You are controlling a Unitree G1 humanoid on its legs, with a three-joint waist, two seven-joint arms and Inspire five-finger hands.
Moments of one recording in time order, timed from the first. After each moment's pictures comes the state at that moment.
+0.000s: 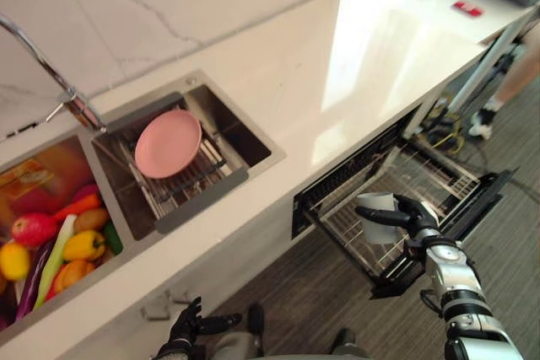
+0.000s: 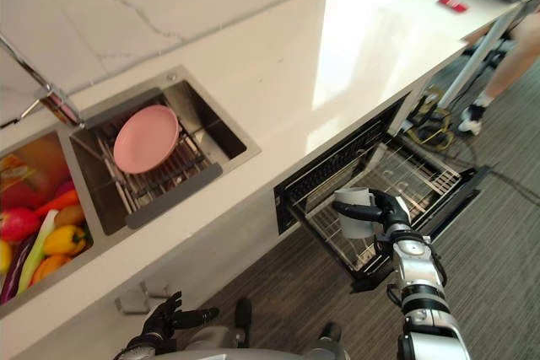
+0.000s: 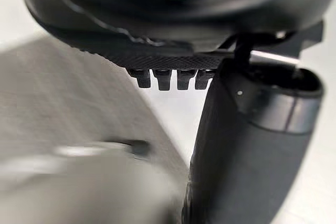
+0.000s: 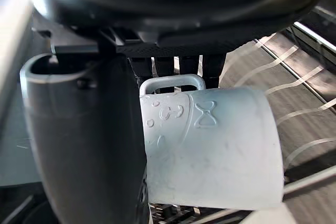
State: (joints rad) left arm 0.22 0.08 0.11 0.70 -0.08 0.09 0.01; right arm -0.34 -0.42 -0.19 0.80 0.06 0.10 0.07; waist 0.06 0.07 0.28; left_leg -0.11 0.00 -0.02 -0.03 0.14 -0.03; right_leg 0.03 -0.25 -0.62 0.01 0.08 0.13
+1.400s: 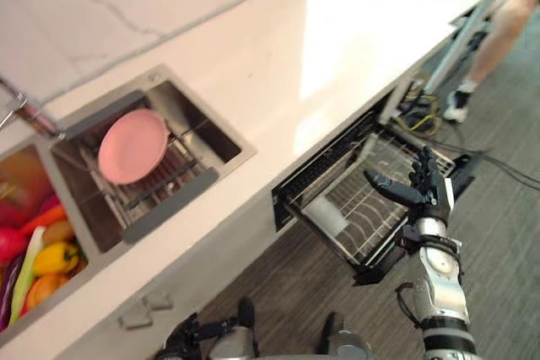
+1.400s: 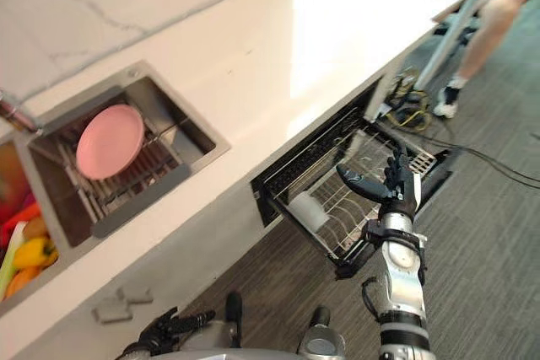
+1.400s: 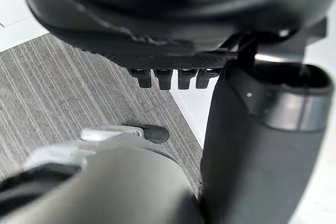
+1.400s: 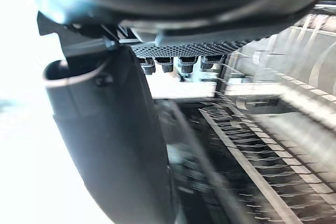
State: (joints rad) left arm 0.18 0.10 0.17 0.87 -0.12 0.14 0.01; right arm -0.01 -0.14 -0.28 0.11 0.35 -0.13 -0.07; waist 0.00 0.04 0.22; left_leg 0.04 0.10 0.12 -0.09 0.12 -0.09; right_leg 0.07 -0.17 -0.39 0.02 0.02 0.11
